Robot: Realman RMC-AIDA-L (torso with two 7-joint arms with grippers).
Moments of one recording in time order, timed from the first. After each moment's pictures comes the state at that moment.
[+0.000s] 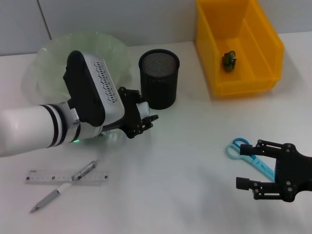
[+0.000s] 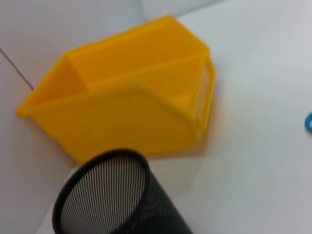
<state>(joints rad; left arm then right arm) -0.45 -2.07 1.80 1.05 1.85 0.63 -1.46 0.26 2.01 -0.75 -0.60 -1.84 -1.75 1.07</state>
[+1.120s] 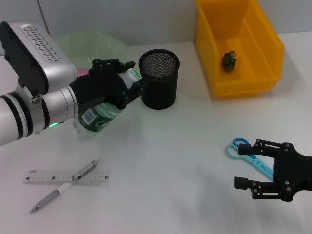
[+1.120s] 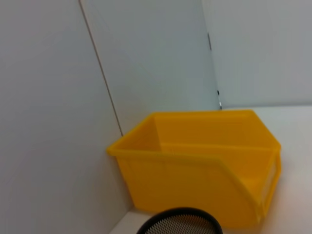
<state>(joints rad) -0.33 -2.07 1.67 1.17 1.59 0.69 -1.46 0.26 2.01 -0.75 -0.60 -1.84 -1.76 1.07</state>
